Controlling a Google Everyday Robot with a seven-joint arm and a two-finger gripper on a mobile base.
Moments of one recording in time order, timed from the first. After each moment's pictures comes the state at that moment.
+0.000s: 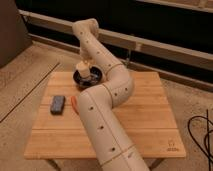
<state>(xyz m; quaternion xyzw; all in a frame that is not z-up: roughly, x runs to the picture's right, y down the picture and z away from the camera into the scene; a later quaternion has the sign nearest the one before) -0.091 -0.136 0.913 -0.25 0.18 0.63 0.71</state>
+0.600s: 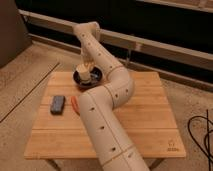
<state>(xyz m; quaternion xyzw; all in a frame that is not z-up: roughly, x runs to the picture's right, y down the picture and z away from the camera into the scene) -0.086 -0.129 0.915 -0.26 0.18 0.62 0.72</state>
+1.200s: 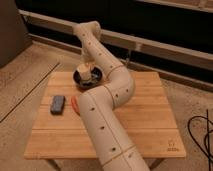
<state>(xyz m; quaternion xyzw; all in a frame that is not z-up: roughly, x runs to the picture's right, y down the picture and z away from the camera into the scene) -0.083 -0.130 0.914 -0.26 0.18 0.62 0.72</state>
